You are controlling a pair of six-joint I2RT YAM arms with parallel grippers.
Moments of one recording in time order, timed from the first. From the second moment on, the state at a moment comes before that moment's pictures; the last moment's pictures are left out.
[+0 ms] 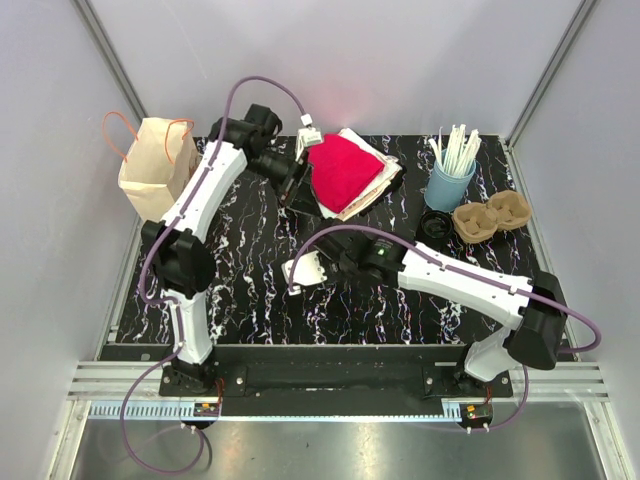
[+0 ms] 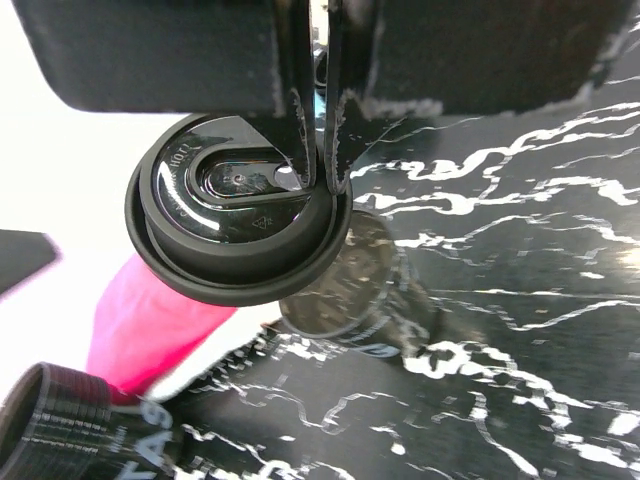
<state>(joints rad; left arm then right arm) -0.37 1.99 2.07 -1.35 1.09 0.55 1.07 1.51 1.33 -0.74 0.24 -1.00</state>
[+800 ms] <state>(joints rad) -0.02 1.56 1.56 -0.83 0.98 0.30 0.79 1.60 1.66 -0.96 -0.12 -0.77</state>
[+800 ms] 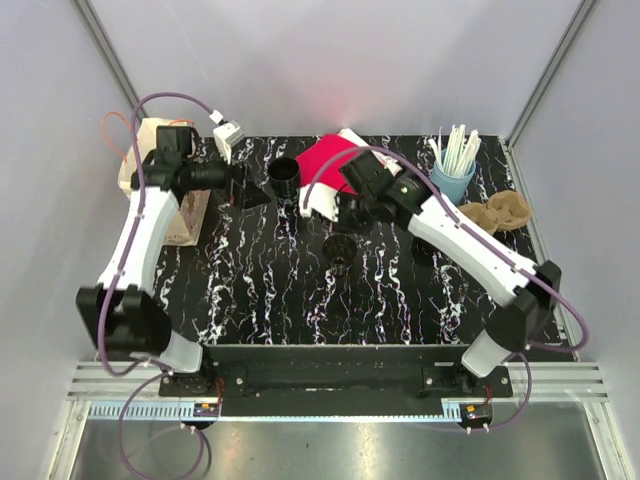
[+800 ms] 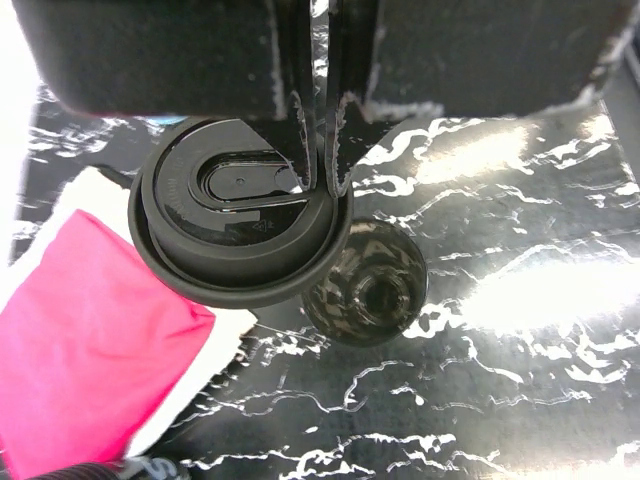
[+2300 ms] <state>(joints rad) -0.17 1.09 0.76 0.08 0.75 0.26 0.72 1.89 1.78 -1.10 -0.28 -0.57</state>
